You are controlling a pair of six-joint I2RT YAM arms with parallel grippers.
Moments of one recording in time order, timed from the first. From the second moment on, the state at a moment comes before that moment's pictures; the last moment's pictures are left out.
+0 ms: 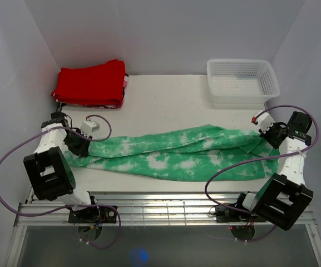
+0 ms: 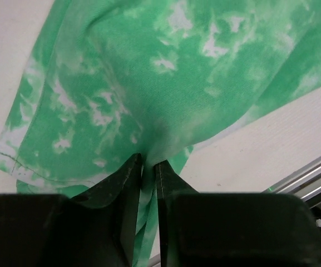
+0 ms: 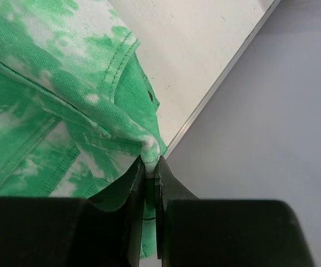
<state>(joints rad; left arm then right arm) 0.35 1.50 1.01 -0.95 0.38 1.01 -0.51 1.20 0.93 -0.66 -0.38 -1.28</state>
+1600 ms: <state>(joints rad) 0.46 2.01 1.74 -0.93 0.62 0.55 -0.36 1.58 1.09 -0.40 -0.41 -1.04</state>
